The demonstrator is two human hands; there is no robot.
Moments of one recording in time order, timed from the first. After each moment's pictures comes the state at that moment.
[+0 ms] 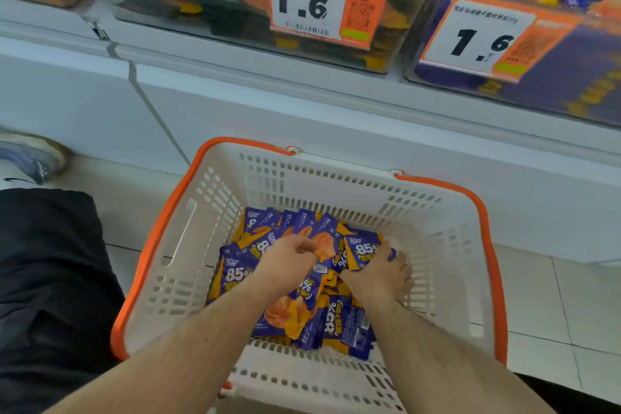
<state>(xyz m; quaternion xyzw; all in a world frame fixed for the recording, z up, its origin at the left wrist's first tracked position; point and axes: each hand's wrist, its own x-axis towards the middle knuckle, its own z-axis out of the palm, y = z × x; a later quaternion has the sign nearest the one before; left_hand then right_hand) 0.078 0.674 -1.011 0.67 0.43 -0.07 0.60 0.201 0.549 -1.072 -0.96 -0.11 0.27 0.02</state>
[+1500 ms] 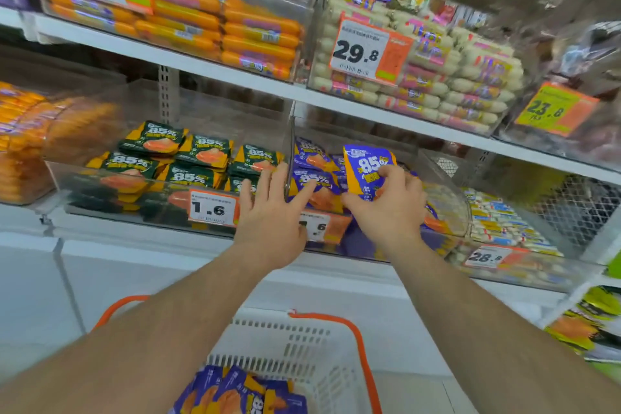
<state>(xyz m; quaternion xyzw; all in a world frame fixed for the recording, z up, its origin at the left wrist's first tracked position) 0.218 0.702 -0.769 0.94 0.22 0.25 0.00 0.327 0.568 -0.705 -0.90 -0.20 -0.15 0.35</state>
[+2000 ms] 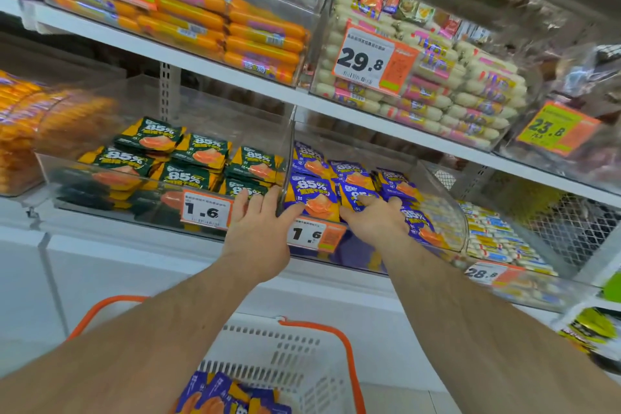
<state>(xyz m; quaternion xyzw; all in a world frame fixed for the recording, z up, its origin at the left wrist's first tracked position) 0.219 0.705 -0.777 0.95 0.25 0.20 -0.04 0.373 0.584 -0.715 -0.97 -0.19 0.01 0.13</state>
